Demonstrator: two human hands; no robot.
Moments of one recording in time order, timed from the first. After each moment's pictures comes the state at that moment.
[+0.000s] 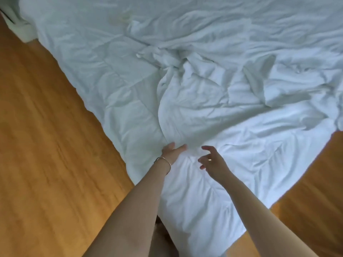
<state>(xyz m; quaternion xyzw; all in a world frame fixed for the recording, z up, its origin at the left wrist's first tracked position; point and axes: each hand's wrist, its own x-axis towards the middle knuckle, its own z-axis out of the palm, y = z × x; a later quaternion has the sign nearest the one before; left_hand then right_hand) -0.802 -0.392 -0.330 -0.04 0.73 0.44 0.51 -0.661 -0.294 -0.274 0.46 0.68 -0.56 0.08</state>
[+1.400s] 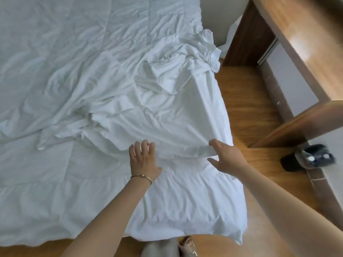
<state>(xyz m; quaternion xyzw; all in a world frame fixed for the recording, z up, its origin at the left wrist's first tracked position) -0.859 -0.342 -0.249 0.74 0.67 0.00 0.04 -0.571 -0.338 -0.219 0.62 0.77 -0.13 -0.03</state>
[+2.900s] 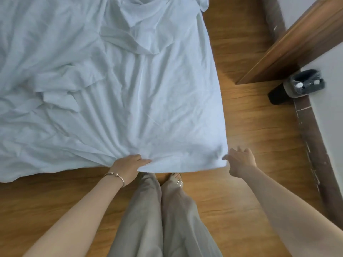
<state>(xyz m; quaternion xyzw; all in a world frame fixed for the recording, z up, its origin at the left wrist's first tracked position) -0.832 -0.552 -0.349 0.80 0.48 -0.23 0.28 -0.446 -0.591 -0.347 0.62 0.64 -0.21 0.40</state>
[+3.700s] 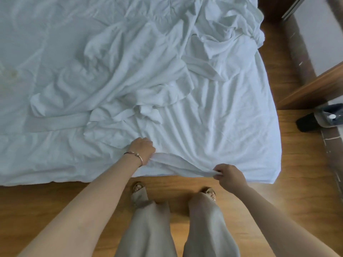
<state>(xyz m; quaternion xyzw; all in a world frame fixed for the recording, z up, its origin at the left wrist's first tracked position) -1.054 -0.449 -0.306 0.85 0.42 -0.29 0.12 -0.740 -0.563 -0.310 0.73 0.57 -0.38 0.07</state>
